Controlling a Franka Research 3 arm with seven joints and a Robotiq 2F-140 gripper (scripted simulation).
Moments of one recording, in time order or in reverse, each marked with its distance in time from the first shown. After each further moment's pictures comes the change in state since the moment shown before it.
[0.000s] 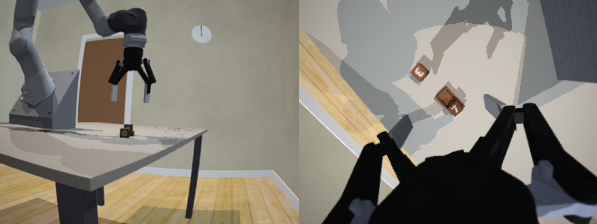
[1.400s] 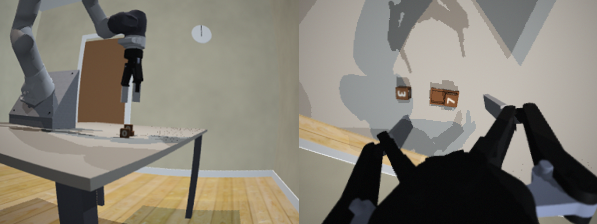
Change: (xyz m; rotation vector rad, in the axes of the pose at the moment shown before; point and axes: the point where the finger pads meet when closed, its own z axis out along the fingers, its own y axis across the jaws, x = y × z) arm -0.020 0.012 0.000 0.008 0.005 0.664
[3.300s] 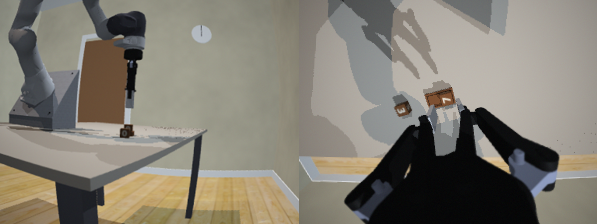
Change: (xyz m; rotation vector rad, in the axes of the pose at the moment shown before) arm -0.005 0.011 0.000 0.008 -0.010 0.391
